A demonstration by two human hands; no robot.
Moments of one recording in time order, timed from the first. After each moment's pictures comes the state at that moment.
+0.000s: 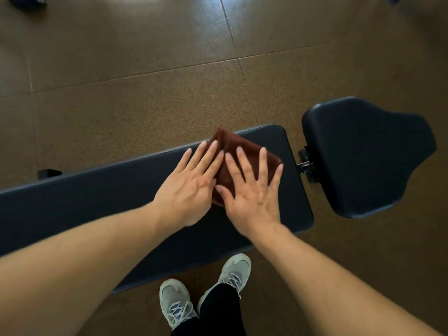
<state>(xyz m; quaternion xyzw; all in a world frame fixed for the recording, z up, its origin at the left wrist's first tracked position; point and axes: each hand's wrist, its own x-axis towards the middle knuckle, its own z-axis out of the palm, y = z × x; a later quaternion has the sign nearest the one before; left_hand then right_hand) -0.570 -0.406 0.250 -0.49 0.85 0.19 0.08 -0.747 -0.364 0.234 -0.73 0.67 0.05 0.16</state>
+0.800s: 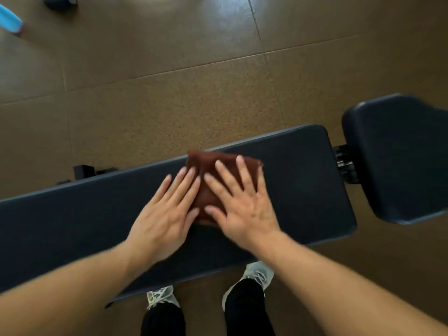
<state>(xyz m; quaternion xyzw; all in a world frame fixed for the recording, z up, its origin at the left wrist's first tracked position) -0.452 -0.353 0.246 -0.50 0.85 0.15 0.08 -0.670 -0.356 0.221 -0.83 0.54 0.00 0.13</state>
